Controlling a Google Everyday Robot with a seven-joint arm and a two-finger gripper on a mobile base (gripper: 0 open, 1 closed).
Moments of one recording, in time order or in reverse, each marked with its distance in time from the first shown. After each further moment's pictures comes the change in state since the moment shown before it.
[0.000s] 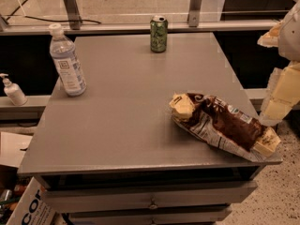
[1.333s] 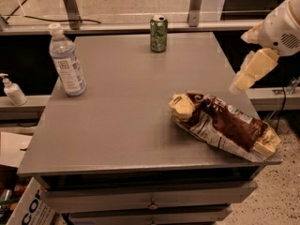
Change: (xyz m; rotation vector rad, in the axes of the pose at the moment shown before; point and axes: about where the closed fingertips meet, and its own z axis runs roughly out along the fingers) arm -0.018 -0.085 0.062 -0.028 -0.280 0.143
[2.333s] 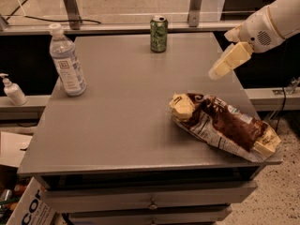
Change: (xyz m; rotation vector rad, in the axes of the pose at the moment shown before) arm -0.025 -0.051 0.047 -0.037 -0.207 0.095
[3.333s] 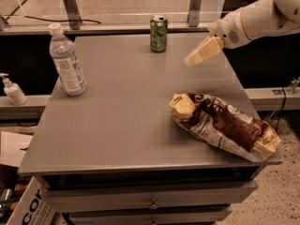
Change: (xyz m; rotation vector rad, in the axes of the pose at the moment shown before) arm -0.039 -0.050 0.054 0.082 -0.169 0.020
